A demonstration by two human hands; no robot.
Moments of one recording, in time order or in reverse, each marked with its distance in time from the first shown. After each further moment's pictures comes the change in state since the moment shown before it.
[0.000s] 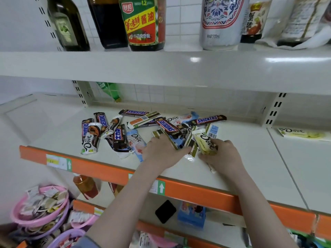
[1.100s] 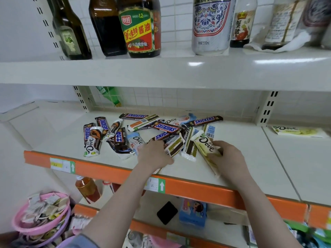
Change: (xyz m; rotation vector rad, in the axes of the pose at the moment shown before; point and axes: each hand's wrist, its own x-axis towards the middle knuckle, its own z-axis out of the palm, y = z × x) left_hand -0.002 -0.019 -0.006 -0.001 -0.070 0.059; right_hand -0.022 0.008 -0.011 0.136 0.063 0.002
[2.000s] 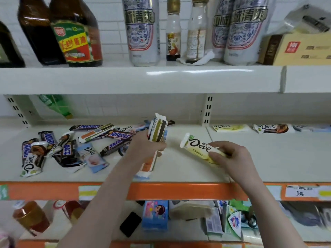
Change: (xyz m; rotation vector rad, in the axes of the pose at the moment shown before) left_hand -0.040 0.091 -0.011 -0.868 -0.049 0.238; right_hand -0.055 0.061 -0.109 0.319 0.224 -0.020
